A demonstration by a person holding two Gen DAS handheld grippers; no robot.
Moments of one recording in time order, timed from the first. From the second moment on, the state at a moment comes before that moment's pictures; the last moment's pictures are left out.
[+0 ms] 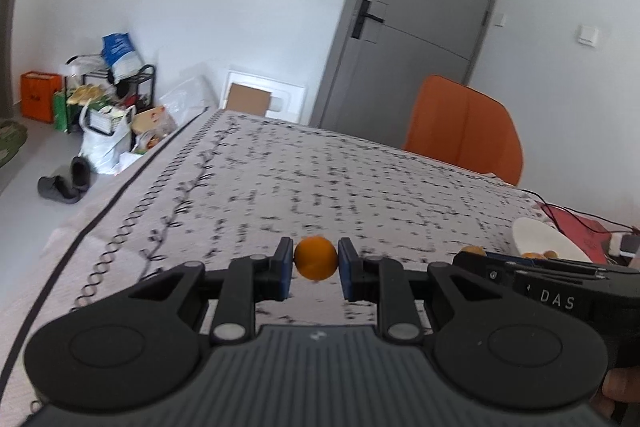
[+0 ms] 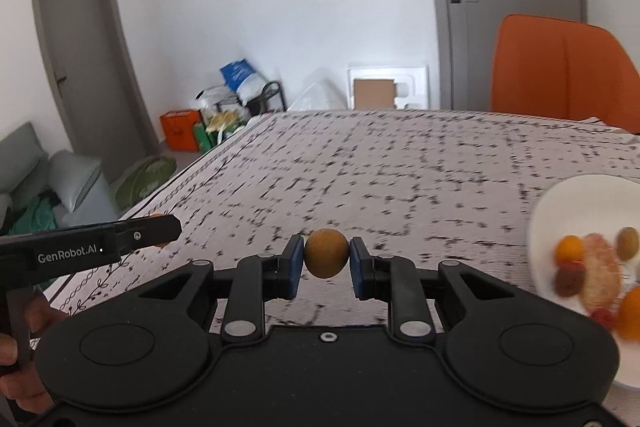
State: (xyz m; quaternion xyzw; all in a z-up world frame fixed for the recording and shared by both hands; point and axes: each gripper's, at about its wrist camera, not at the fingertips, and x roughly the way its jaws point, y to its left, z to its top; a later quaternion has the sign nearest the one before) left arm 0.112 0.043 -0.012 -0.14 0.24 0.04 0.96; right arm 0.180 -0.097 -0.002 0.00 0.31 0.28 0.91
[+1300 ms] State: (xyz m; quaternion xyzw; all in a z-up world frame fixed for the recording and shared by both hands) left arm 0.176 -0.121 -0.001 -0.05 0.26 -0.09 0.96; right arm 0.186 -0.275 -0.016 0.12 0.27 0.15 0.94
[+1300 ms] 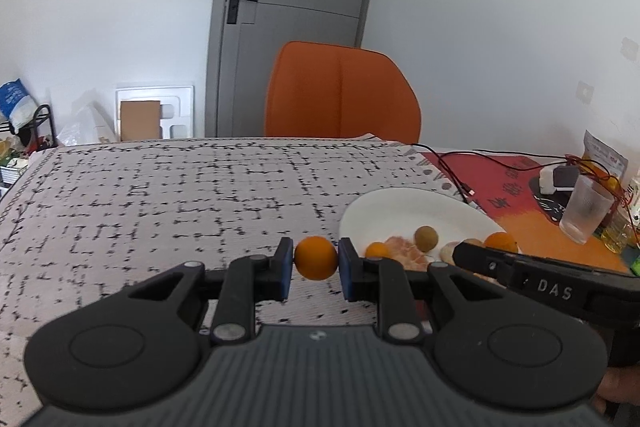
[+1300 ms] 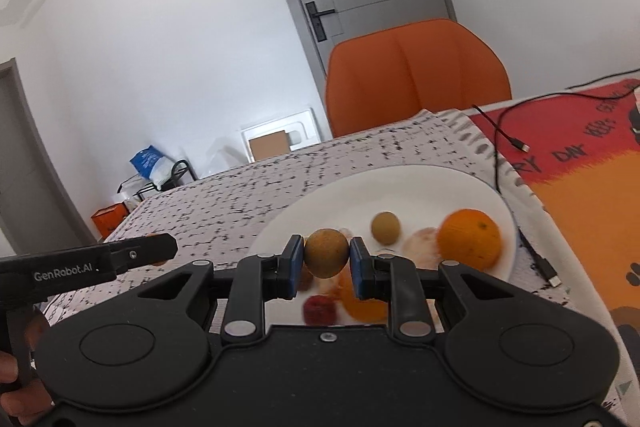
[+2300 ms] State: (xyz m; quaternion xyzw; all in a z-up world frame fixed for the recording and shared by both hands) left arm 0.203 -0.168 -0.013 -0.02 0.29 -0.13 0.95; right arm 0.189 -0.312 -0.027 0.16 0.27 0.12 0.94
